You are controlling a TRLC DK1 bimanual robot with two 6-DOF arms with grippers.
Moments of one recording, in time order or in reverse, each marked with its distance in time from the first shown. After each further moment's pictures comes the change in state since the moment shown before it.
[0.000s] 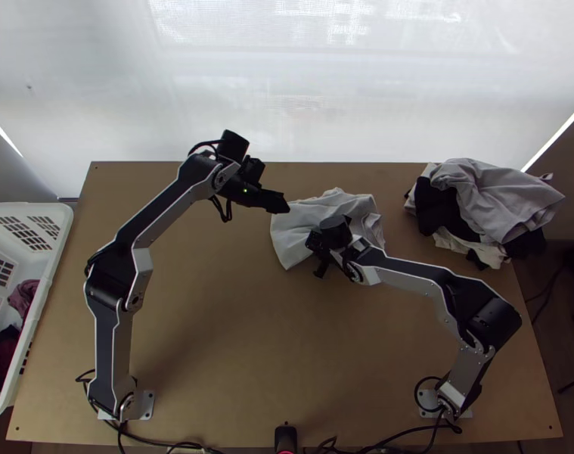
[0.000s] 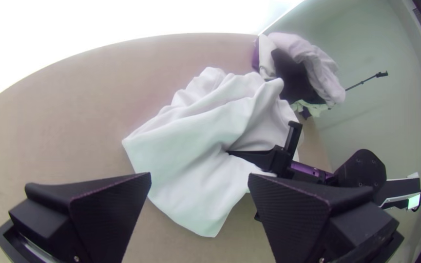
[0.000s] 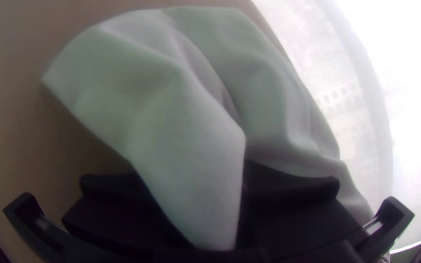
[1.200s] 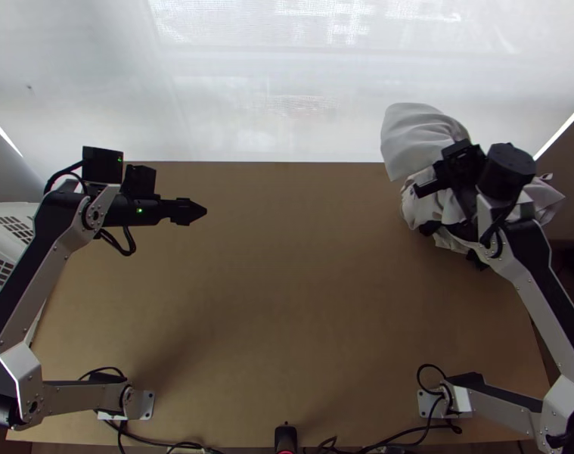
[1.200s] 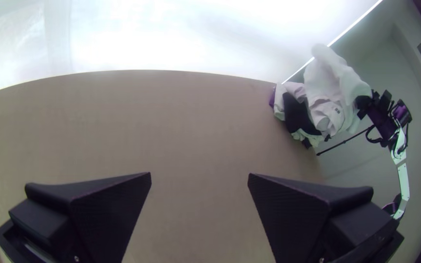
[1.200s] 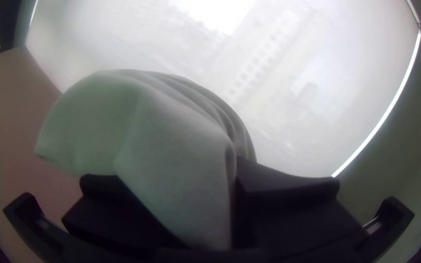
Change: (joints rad) left arm 0.301 -0.710 -0.588 0.013 -0.016 -0.004; right arm -0.454 -0.597 0.217 -0.259 -0.035 0.111
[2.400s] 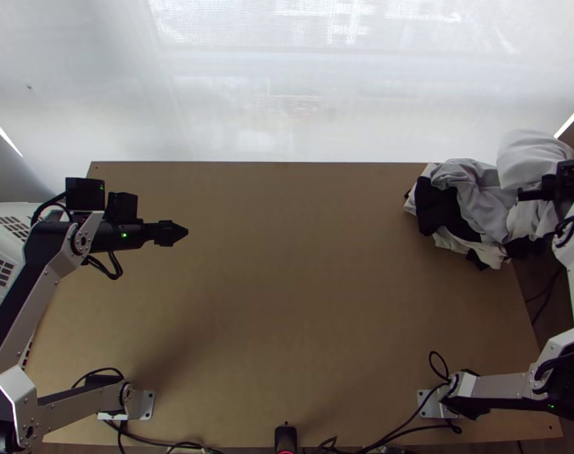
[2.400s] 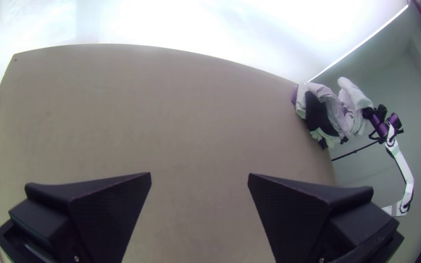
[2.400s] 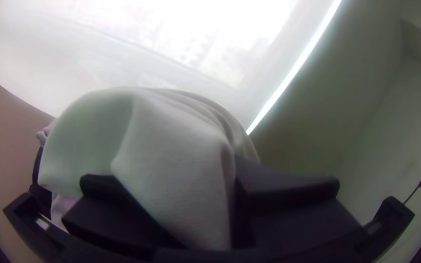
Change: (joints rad) left arm 0.121 -0.129 -0.251 0.053 -0.004 0.033; right arm -0.708 0.182 -0.055 0.233 -0.343 -0.026
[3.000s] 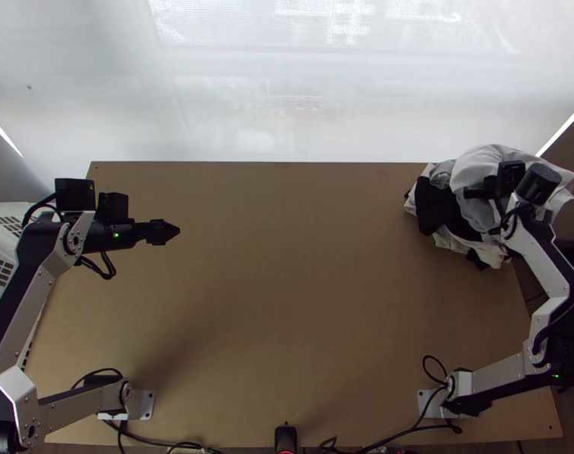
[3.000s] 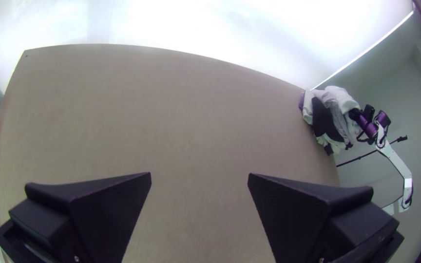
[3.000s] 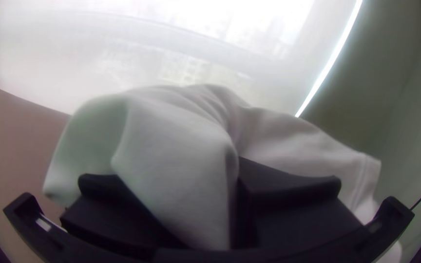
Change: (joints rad) left arm 0.055 -0.006 -0.006 -0.008 -0.004 0.021; right arm 0.220 0.162 -0.075 0.101 0.141 0.184
